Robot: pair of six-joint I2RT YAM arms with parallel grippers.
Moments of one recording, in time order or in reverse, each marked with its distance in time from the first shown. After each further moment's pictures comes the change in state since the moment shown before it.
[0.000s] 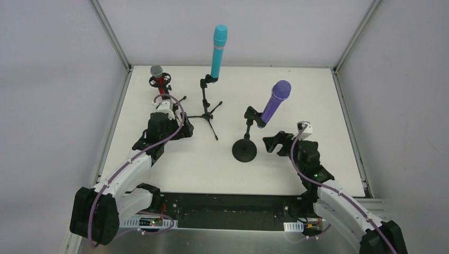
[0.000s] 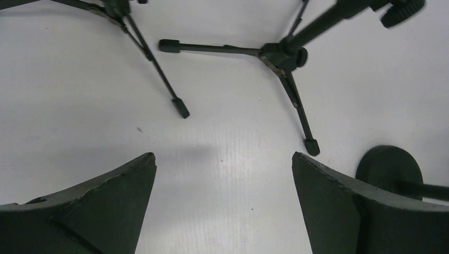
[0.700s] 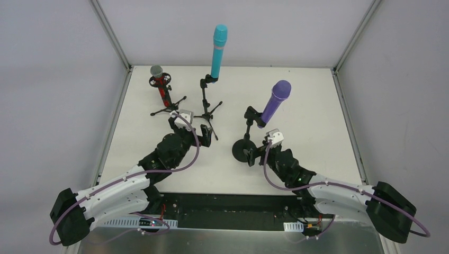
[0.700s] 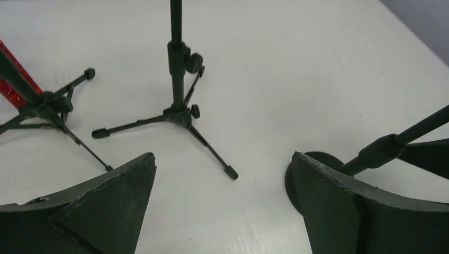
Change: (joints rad) left arm -0.513 -0.202 -0.066 0.289 -0.432 0.195; right arm 0.422 0.286 0.000 0.304 0.305 -0.309
